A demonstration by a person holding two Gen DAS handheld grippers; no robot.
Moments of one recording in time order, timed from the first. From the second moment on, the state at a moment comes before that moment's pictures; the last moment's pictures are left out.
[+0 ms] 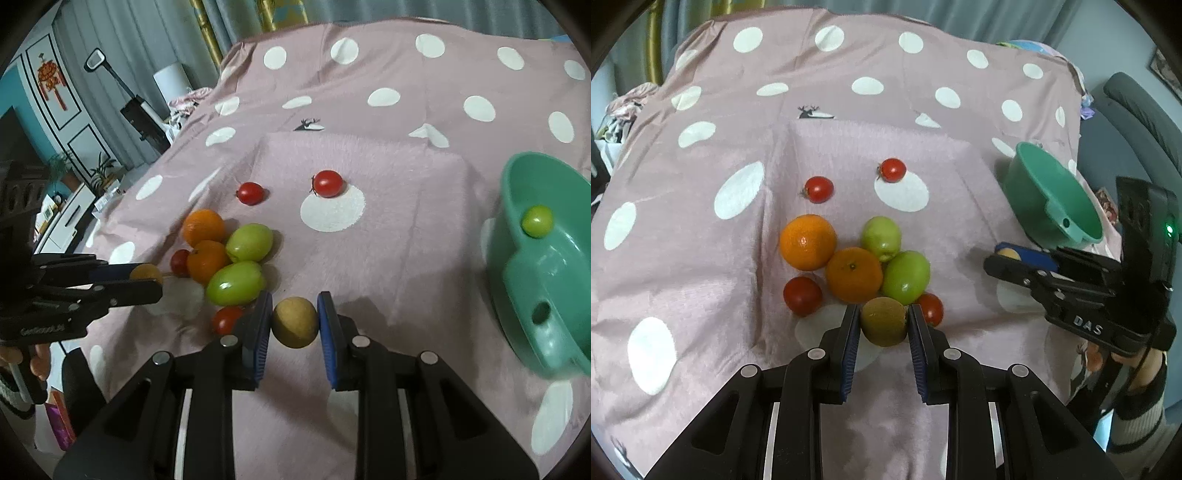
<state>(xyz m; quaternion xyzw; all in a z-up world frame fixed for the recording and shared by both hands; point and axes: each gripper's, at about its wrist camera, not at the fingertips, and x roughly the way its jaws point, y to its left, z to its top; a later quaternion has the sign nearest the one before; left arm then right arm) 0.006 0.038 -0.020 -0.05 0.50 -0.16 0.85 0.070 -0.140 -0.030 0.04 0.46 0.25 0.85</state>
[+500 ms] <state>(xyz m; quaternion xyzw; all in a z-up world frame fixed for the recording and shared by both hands) 0.002 0.007 0.018 -0.03 0.46 -0.18 0.87 0.037 -0.168 0.001 0.06 0.42 0.23 0.88</state>
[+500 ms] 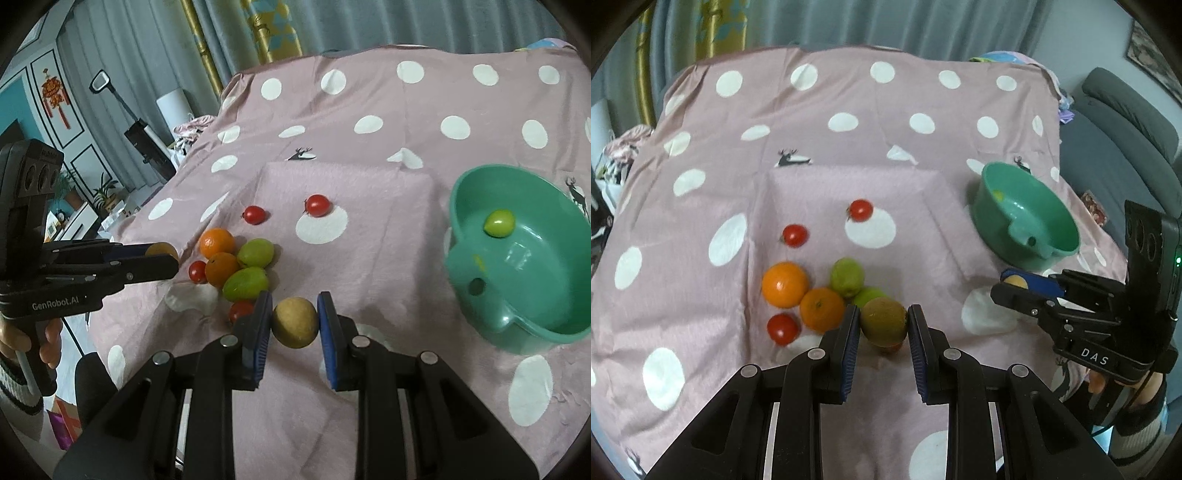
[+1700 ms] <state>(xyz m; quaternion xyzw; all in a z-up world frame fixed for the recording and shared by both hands) 0.062 -0.147 0.052 0.07 0.41 -0.28 0.87 0.043 -0.308 0.017 0.14 0.35 0.10 0.92</state>
